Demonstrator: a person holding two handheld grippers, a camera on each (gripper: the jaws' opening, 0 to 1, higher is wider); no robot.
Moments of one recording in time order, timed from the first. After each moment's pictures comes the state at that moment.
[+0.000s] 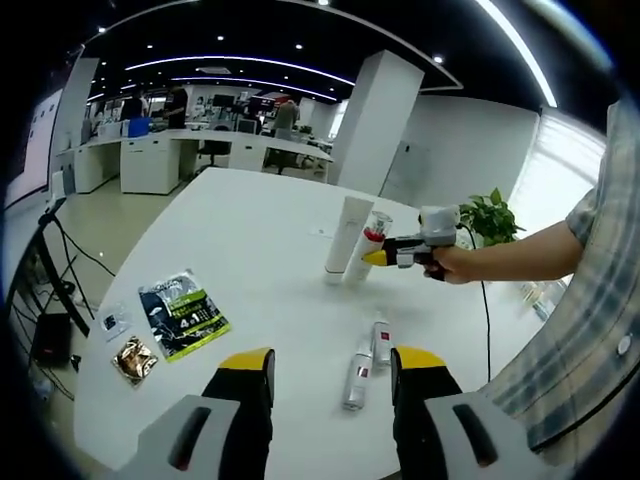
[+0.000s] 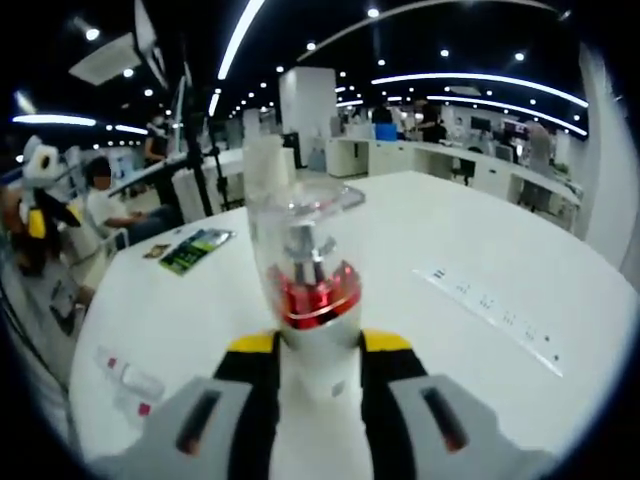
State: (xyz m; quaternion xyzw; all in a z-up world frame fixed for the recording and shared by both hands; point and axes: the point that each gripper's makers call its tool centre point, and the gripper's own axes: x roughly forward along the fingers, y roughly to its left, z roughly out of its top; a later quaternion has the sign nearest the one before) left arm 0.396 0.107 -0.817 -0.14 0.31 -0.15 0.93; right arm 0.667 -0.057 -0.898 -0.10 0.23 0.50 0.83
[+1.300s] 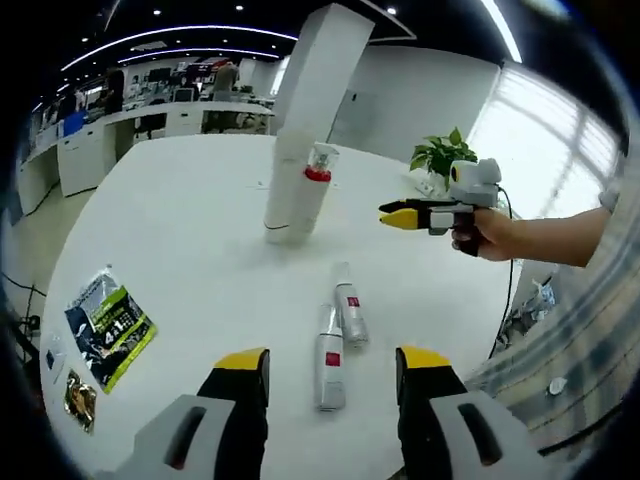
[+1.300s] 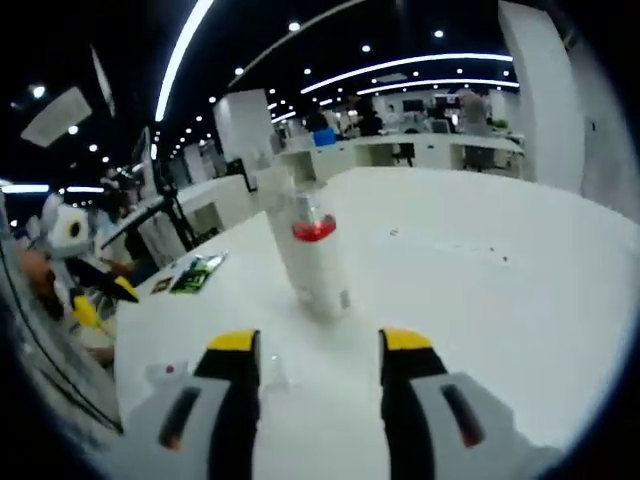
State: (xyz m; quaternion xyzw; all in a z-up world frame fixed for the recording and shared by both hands) left arm 0.424 0.034 -0.887 -0.06 0.42 -0.30 0.86; right arm 0.574 -0.147 -0.870 -0.01 0.26 0.38 0.89
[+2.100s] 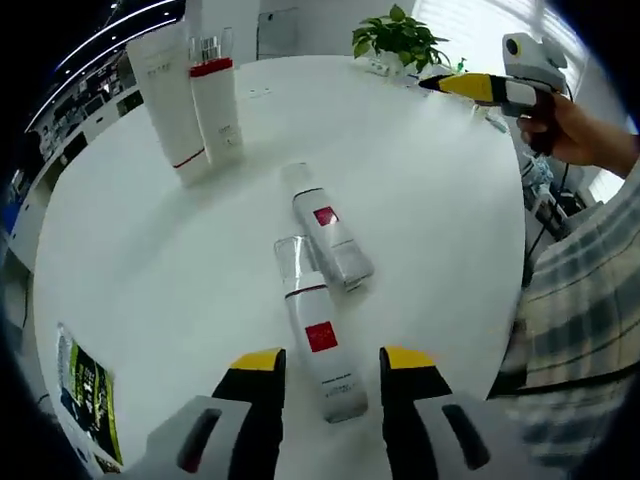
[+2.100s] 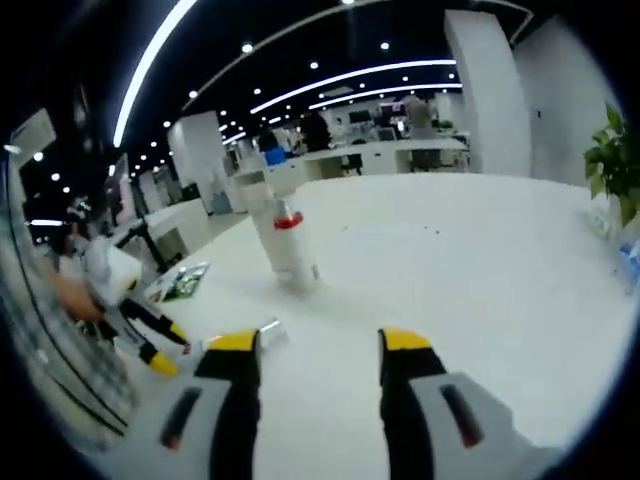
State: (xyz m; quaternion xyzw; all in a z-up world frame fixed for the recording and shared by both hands) left arm 0.418 0.011 -0.973 0.13 0.51 -0.35 0.77; right arm 0.505 -0.202 -0.854 0.04 0.24 0.28 0.93
